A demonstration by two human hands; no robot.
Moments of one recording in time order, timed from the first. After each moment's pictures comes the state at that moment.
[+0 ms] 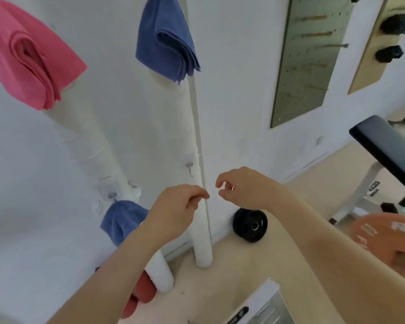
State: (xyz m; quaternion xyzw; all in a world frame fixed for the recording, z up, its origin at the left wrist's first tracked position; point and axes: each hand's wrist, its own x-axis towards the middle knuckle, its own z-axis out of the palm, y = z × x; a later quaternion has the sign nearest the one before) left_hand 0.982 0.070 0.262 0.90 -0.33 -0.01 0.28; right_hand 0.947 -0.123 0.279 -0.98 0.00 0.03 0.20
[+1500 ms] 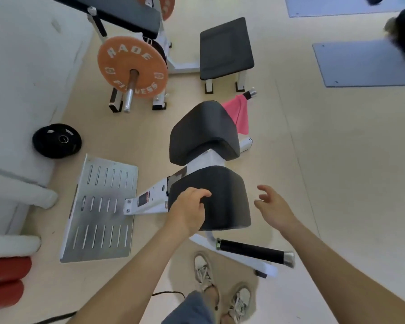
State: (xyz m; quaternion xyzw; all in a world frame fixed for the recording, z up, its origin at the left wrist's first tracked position) left_hand 0.250 0.008 -0.004 0.70 -0.61 -0.35 0.11; right_hand 0.031 -0.026 -0.022 -0.48 0.70 -0.11 0.51
